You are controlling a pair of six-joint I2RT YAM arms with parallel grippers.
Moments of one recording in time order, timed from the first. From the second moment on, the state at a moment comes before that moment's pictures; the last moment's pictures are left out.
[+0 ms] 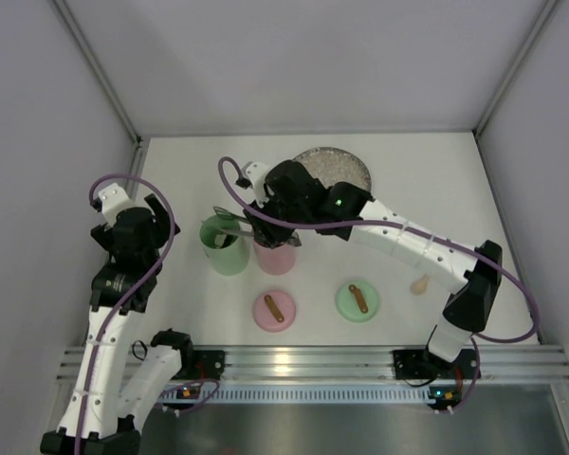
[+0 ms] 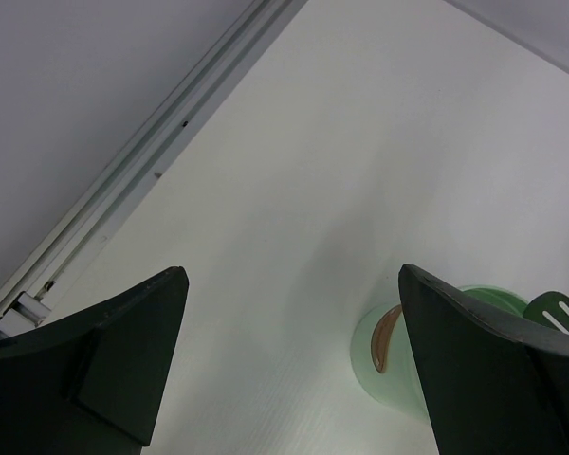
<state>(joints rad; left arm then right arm) -0.12 0.72 0.93 -0.68 -0.56 -0.43 1.04 1.70 1.76 -0.75 -0.05 0.09</state>
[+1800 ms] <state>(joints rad) -0.12 0.70 0.93 -0.68 -0.51 -0.43 0.44 1.70 1.37 -0.54 -0.07 -0.07</state>
